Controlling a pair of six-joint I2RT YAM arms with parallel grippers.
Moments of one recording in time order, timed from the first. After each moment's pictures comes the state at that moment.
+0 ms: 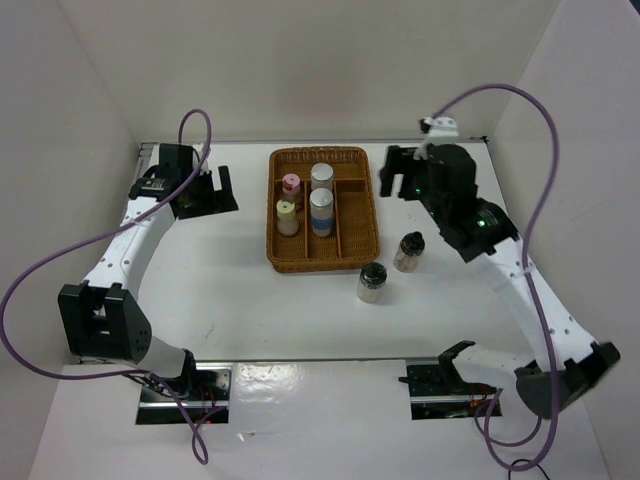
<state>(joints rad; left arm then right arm) -0.05 1.47 1.33 -0.71 0.12 -0.24 0.55 1.24 1.42 -0.48 0.25 0.18</state>
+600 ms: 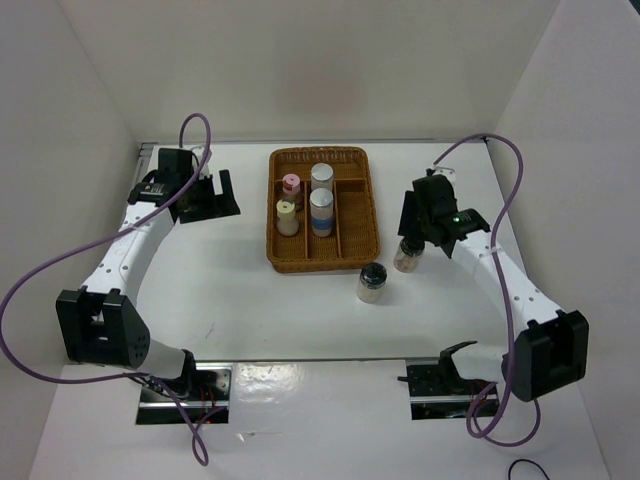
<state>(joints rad) -0.05 1.44 1.29 -0.70 0.16 -0.25 0.31 1.24 1.06 -0.64 0.32 0.40</state>
